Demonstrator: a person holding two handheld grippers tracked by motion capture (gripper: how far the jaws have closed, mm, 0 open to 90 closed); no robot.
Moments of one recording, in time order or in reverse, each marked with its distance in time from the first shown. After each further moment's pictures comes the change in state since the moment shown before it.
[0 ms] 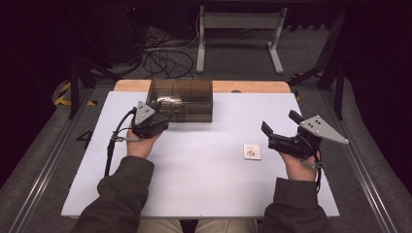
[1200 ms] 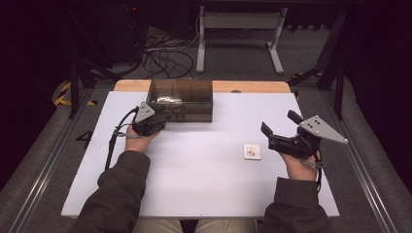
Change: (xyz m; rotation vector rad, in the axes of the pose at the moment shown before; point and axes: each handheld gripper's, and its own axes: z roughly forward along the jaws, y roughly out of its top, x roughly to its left) left arm 0.027 -0.036 0.034 0.049 -0.100 0.069; right arm -0.002 -0.002 0.001 0.005 0.022 -0.012
